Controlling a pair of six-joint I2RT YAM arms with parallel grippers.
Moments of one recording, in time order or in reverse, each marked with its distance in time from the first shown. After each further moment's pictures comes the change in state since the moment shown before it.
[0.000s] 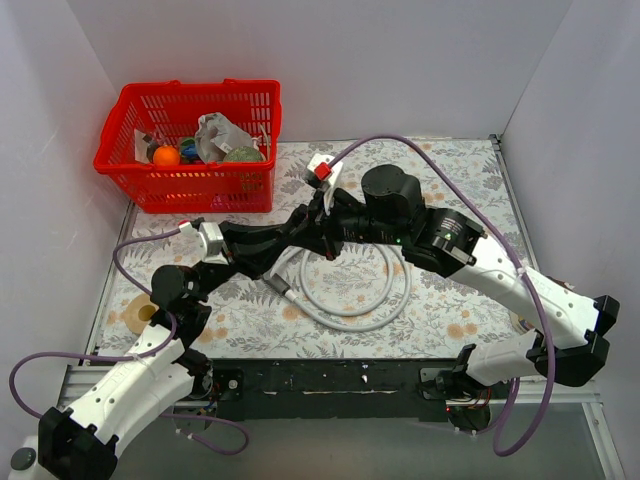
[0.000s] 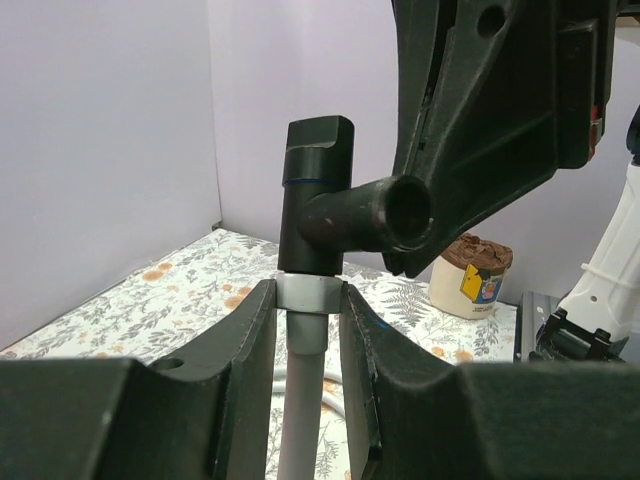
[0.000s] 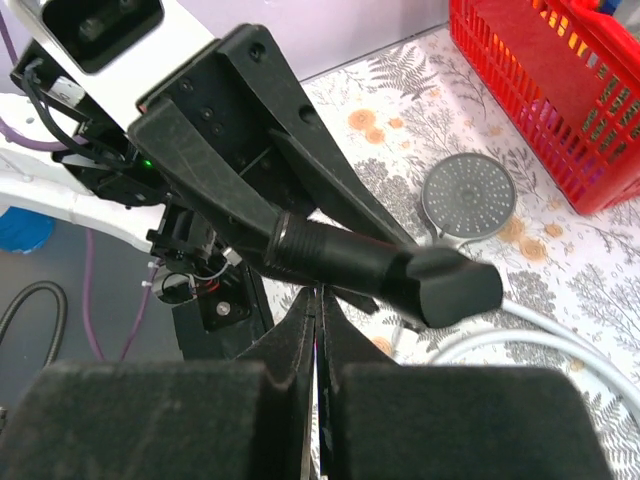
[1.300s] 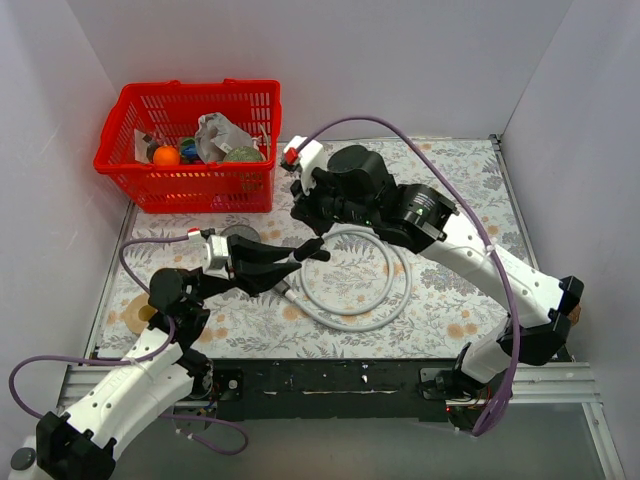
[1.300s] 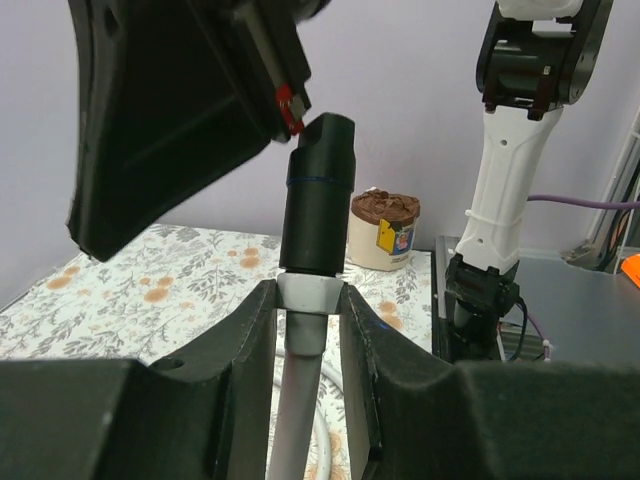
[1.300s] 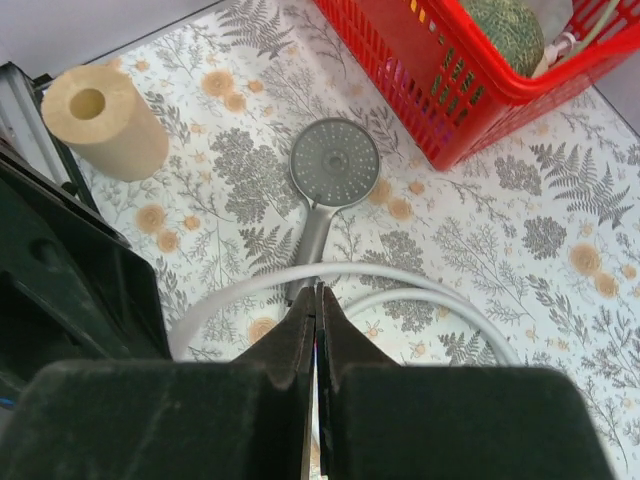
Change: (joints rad) left arm -0.019 -0.031 -0.007 -0.030 0.243 -0.029; right arm -0.005 0.233 0.316 -0.215 0.252 -0.146
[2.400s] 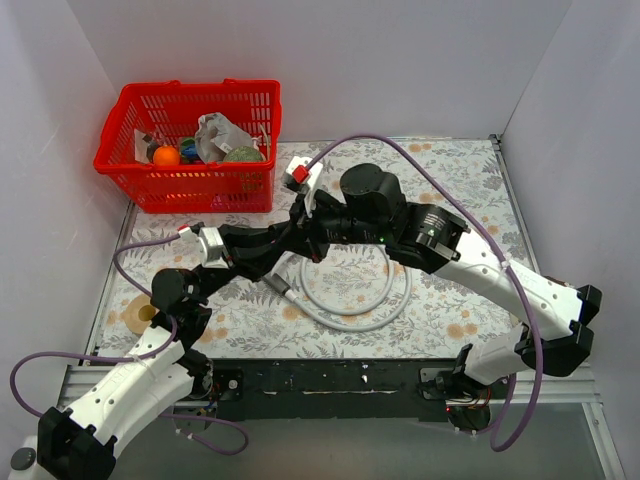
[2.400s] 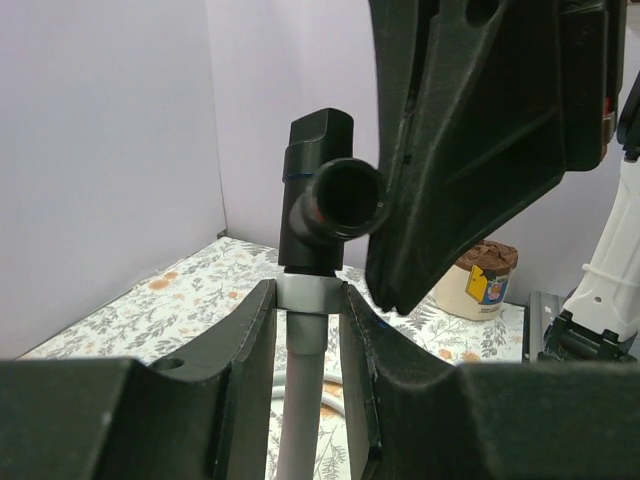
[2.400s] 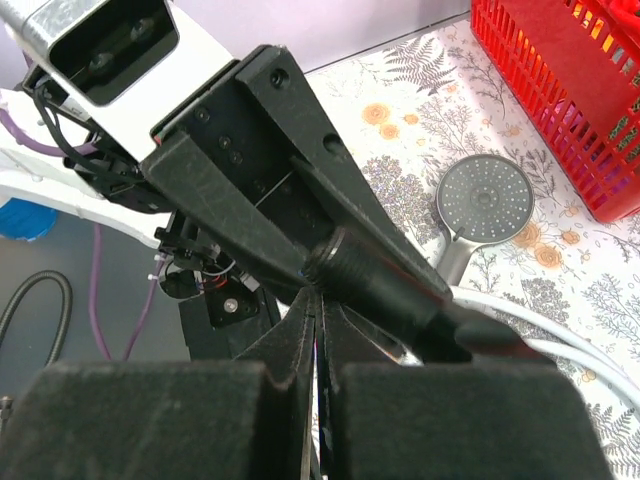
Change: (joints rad) left arm 0.000 0.019 -0.013 0.058 -0.257 0.058; right arm 0.052 -0.154 -0.217 0.168 -0.238 0.134
